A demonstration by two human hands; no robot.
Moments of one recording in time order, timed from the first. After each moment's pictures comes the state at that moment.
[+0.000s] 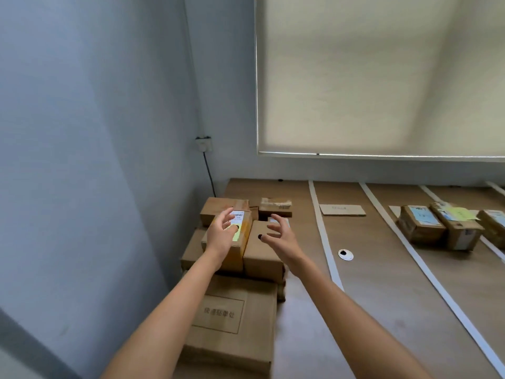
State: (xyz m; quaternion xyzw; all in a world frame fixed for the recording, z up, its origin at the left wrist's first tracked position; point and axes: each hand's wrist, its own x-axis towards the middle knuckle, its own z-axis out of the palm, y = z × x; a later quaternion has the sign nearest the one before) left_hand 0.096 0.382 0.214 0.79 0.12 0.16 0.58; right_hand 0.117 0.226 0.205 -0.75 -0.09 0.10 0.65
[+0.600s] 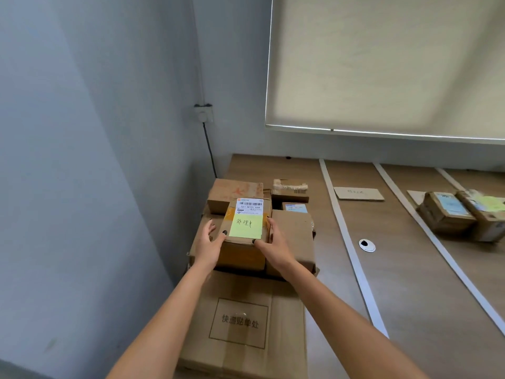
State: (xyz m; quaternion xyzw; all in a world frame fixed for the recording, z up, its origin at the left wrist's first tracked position) left_hand 0.147 0.489 0.119 0.78 0.22 0.08 0.58; right_hand 0.169 0.327 0.130 -0.84 -0.05 0.10 0.54
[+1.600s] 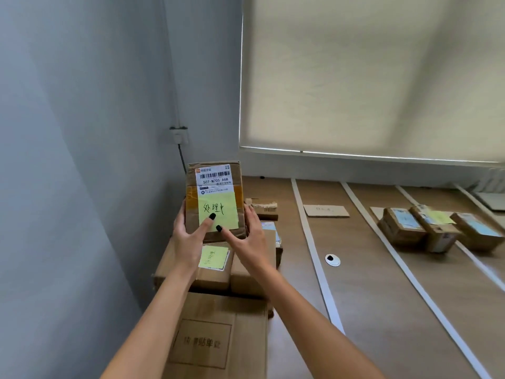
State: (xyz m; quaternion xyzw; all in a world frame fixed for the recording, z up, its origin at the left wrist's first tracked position) left_hand 0.138 0.433 0.200 0.65 0.08 0.22 0.72; right_hand 0.159 0.307 0.196 -0.81 -0.12 -0.07 0.57
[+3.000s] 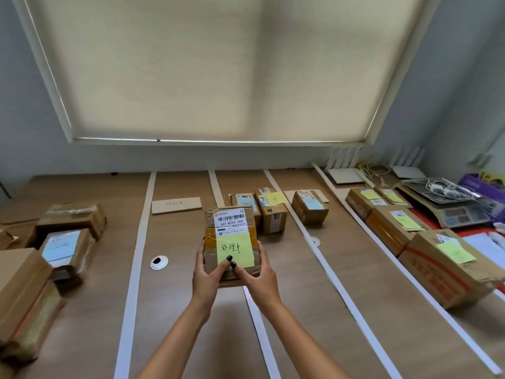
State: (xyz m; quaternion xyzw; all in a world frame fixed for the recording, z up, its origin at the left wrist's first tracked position) left_hand 0.177 -0.124 0.115 0.64 0.06 0.00 0.76; right_hand 0.161 -0.250 0.118 -0.78 0.08 -0.07 0.62
